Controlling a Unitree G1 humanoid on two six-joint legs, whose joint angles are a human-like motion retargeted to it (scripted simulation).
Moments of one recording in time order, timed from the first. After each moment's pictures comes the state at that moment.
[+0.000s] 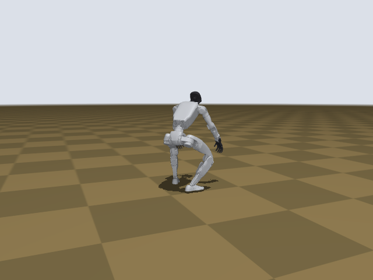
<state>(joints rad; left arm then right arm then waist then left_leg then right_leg) -1.19 0.43 0.02 1.24 0.37 -0.03 0.06 -1.14 -0.60 0.30 1.17 -0.51 -0.19 0.07 0.12 0.01 0.50 -1.45 0.45 0.28 1.72 -0.60 0.18 -1.28 -0.37 -0.39 1.52 -0.61 -0.14</state>
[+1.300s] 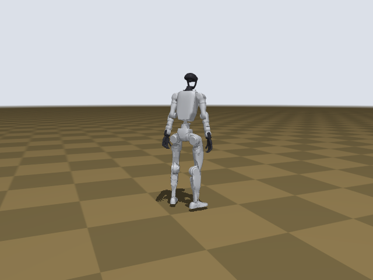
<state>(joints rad) 0.08 0.08 0.14 1.59 0.44 0.05 -0.16 -0.06 -0.27 0.05 1.52 -0.84 -0.05 -0.03 0.03 0.01 0.09 -0.08 0.14 0.51 0.04 0.01 -0.05 -0.07 -0.12 -0.44 0.00 -0.02 0.09</state>
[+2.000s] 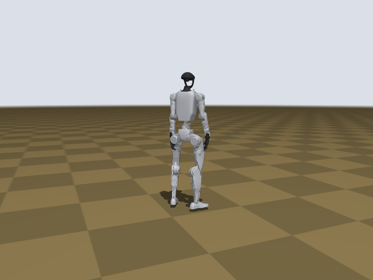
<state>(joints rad) 0.04 0.02 0.20 1.47 0.36 0.02 -0.20 -0.09 -0.14 0.02 1.36 -0.46 -0.06 0.28 0.01 0.00 -0.01 -0.03 0.11 0.44 0.06 -0.03 -0.04 0.03 -0.15 -0.55 -0.02 -0.02 0.11</state>
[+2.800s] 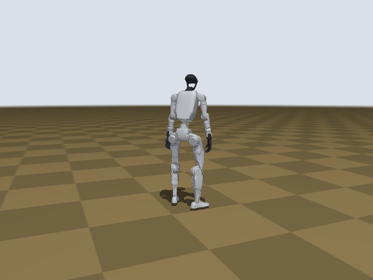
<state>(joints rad) -0.35 0.19 0.06 1.54 0.39 0.07 -0.15 -0.35 -0.21 0.06 1.55 -0.48 -0.03 0.10 0.07 -0.01 0.24 -0.22 0.11 0.41 0.19 -0.01 -0.01 -0.12 -0.21 -0.54 0.12 -0.04 0.07</state>
